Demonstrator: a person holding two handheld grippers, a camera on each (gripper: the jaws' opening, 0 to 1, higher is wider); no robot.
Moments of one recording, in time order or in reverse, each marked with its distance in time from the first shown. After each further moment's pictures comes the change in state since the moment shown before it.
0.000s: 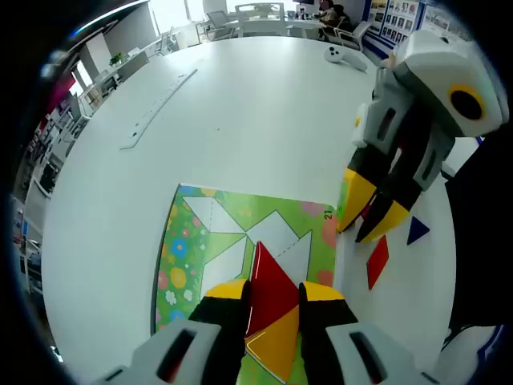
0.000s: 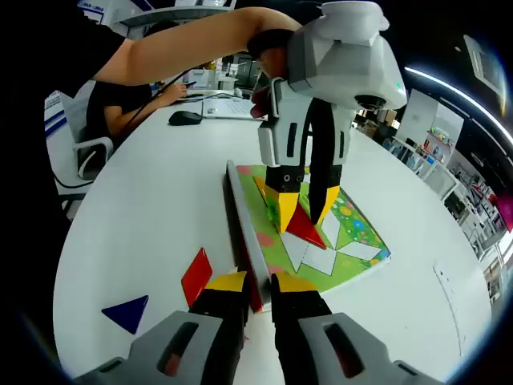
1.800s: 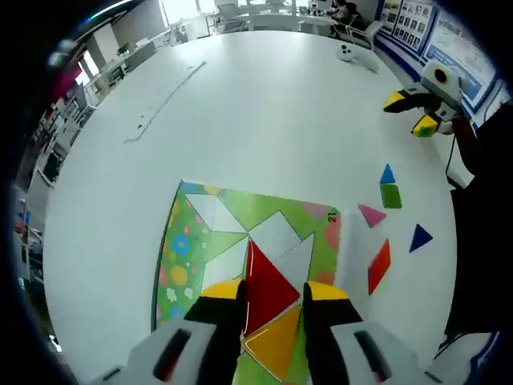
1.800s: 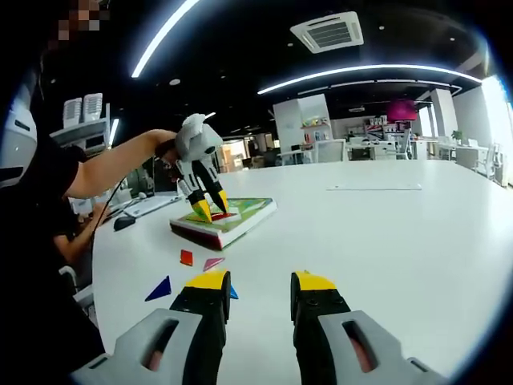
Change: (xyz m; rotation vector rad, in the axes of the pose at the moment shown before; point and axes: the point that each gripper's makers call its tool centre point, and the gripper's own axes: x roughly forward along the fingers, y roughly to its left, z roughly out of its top) left arm -0.003 0.000 0.002 -0.020 0.042 0.023; right arm -0.160 0.011 -0.101 0.649 -0.405 -0.464
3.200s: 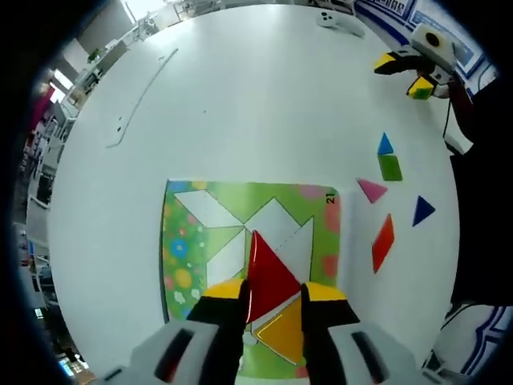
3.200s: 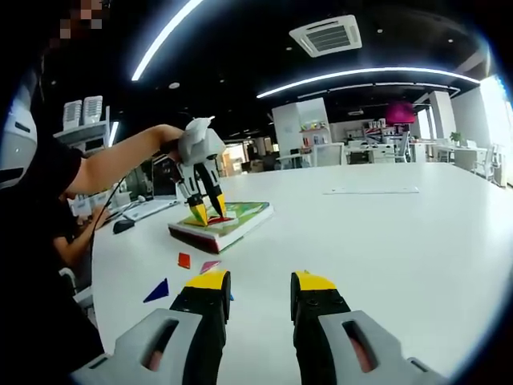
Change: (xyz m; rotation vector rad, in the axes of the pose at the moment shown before) left arm -0.004 0.006 -0.006 0.090 0.161 -0.016; right arm -0.004 -0.006 0.003 0.004 -0.021 -0.009
